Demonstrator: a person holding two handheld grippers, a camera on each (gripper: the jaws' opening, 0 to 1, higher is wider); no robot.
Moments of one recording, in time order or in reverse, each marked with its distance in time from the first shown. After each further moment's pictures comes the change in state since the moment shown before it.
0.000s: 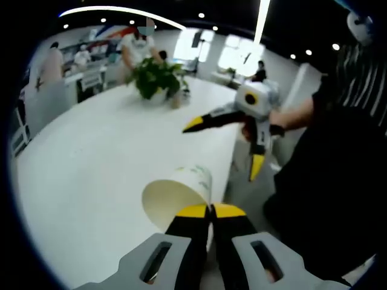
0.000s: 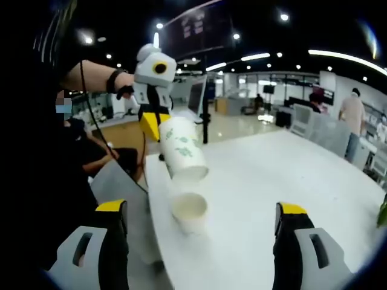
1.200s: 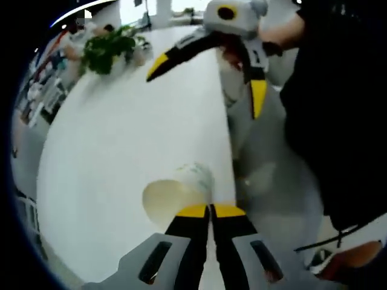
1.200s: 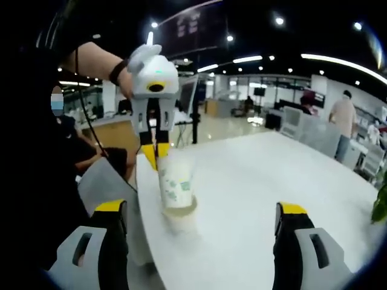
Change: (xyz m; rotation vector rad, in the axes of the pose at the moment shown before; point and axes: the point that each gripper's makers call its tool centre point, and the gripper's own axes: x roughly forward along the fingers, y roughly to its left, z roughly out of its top) left arm 0.041 0.023 -0.063 0.439 0.514 -0.024; right arm -0.004 -0.012 -0.003 0.004 -0.032 -0.085
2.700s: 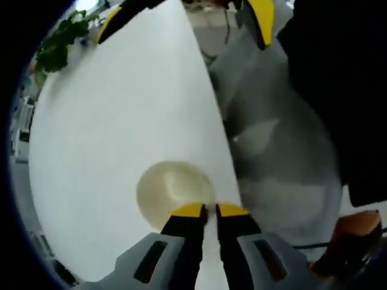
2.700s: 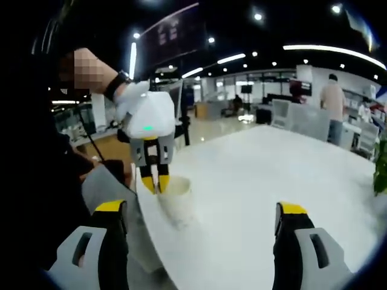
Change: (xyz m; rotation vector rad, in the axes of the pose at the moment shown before) left arm 0.061 -0.007 -0.013 0.057 0.250 -0.117; right arm -0.023 -0.010 -0.021 0.128 -0.032 -0.048
